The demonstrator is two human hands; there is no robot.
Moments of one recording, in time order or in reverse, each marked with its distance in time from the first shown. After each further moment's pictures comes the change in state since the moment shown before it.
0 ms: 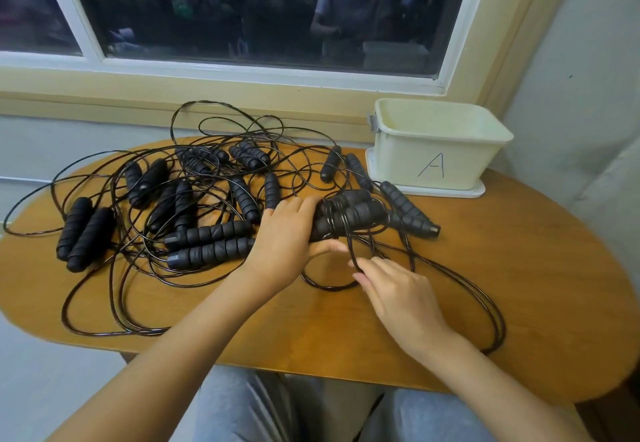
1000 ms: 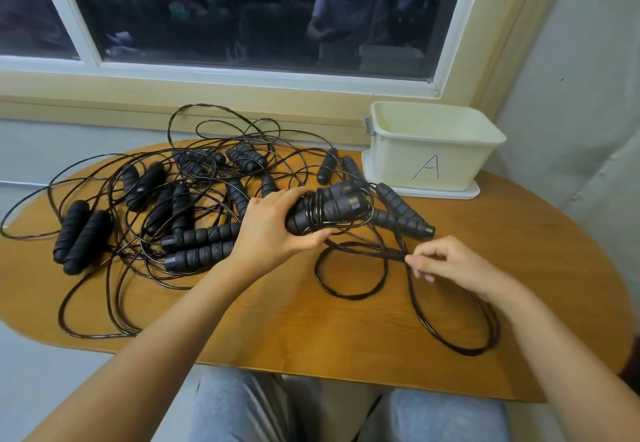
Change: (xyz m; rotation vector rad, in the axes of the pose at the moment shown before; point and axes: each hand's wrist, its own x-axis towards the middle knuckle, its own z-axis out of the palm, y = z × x) left_hand 0.004 -0.024 0.000 -0.324 0.158 0.047; right_hand 0.022 0.100 -0.044 0.712 -0.612 0.454
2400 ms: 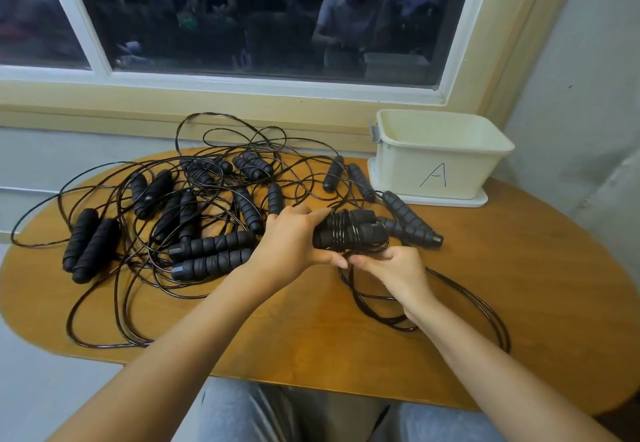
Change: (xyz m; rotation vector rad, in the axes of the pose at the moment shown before) left_hand 0.009 0.020 -0.003 0.206 -0.315 -0.069; right_hand 0.037 -0.044 0.086 0.263 0.478 0.155
